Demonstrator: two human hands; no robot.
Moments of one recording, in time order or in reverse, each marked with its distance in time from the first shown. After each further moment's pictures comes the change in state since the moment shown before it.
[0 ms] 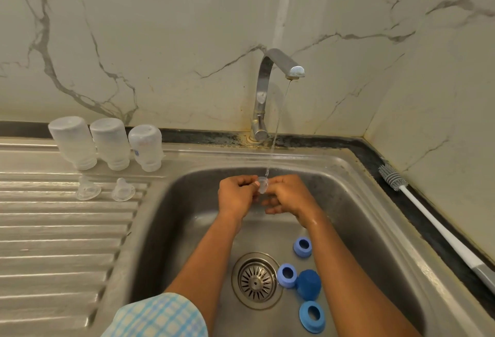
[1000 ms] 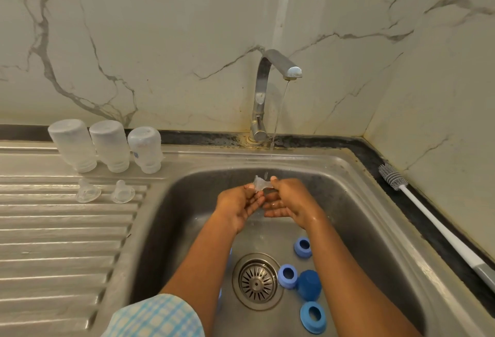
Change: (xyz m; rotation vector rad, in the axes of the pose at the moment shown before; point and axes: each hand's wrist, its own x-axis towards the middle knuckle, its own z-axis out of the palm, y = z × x) left_hand -0.007 0.014 -0.001 -0.425 -0.060 -0.452; right_hand -0.002 -0.003 0.001 0.208 0.035 0.154
